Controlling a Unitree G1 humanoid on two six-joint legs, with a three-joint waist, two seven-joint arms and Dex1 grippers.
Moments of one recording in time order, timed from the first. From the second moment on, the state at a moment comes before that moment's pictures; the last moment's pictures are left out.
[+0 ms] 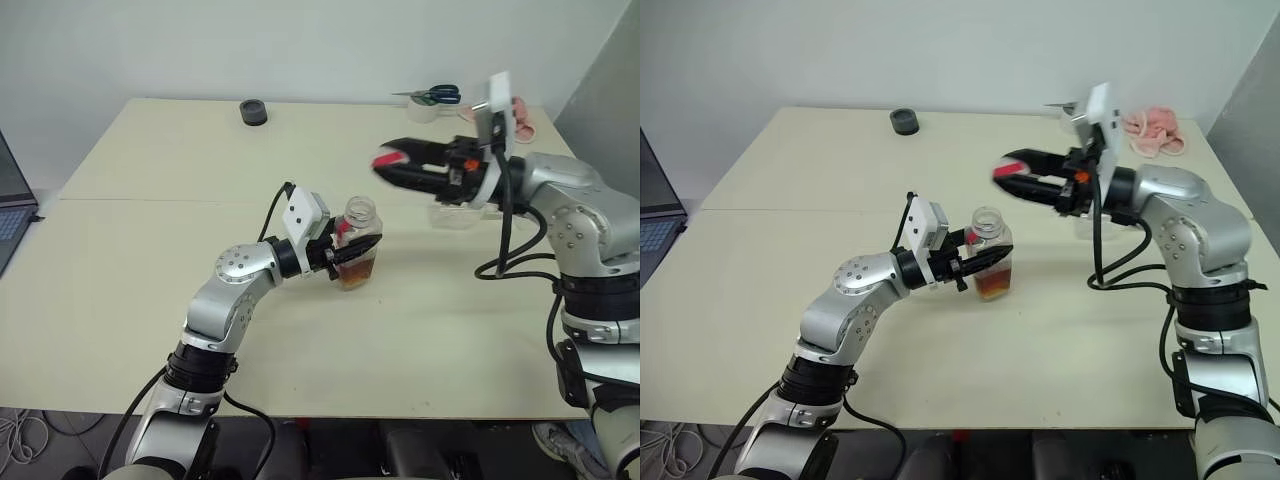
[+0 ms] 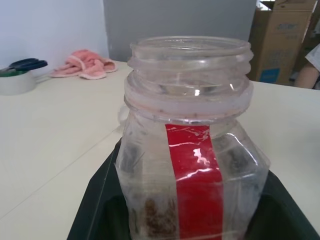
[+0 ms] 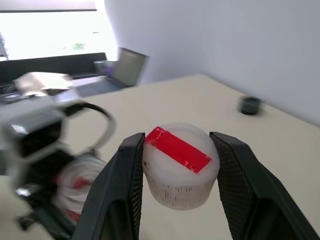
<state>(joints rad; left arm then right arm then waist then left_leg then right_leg) -0.51 0.34 -0.14 -0.13 -0.37 0.38 -0.76 -0.74 -0.60 -0.14 -0.05 0.58 0.68 0.78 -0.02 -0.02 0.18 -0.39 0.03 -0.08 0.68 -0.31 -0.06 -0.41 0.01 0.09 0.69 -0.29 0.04</state>
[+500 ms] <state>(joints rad) -0.53 0.29 -0.14 -0.10 -0.37 0.36 -0.78 -0.08 -0.46 -0.41 -0.16 0.39 0.65 0.33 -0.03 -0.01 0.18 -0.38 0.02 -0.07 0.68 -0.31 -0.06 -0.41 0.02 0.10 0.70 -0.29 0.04</state>
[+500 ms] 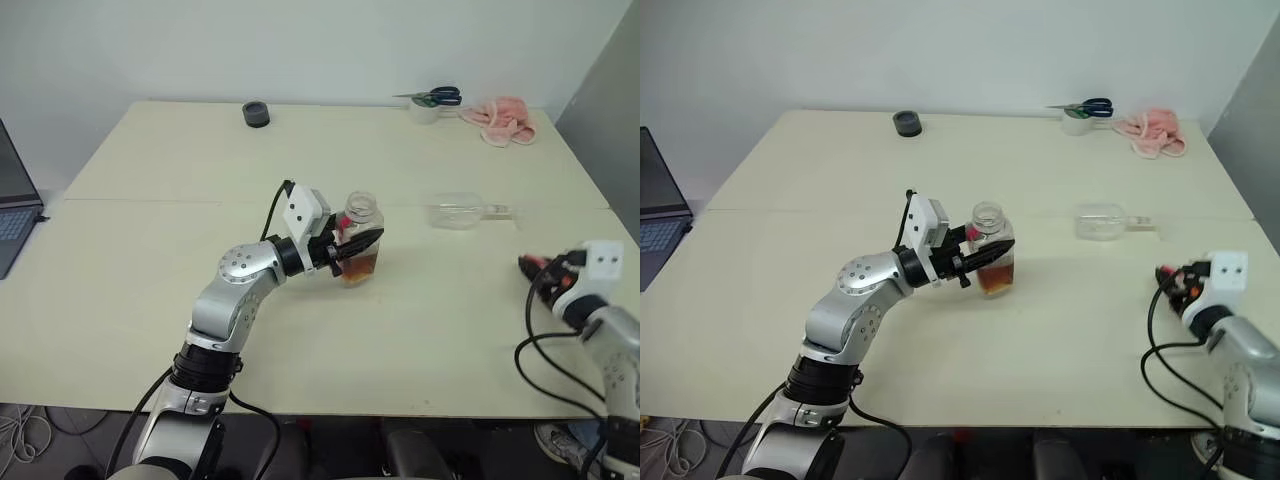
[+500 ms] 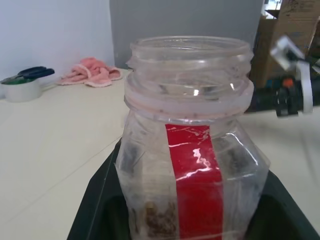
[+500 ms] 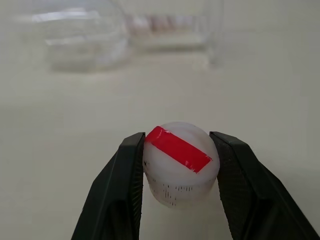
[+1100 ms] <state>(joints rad) -0.56 0.29 -0.08 -0.03 -0.33 0.33 -0.71 -0.21 -0.84 -0.19 -0.33 0.43 0.82 0.57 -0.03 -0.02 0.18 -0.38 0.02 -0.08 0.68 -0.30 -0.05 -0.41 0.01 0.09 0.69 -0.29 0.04</state>
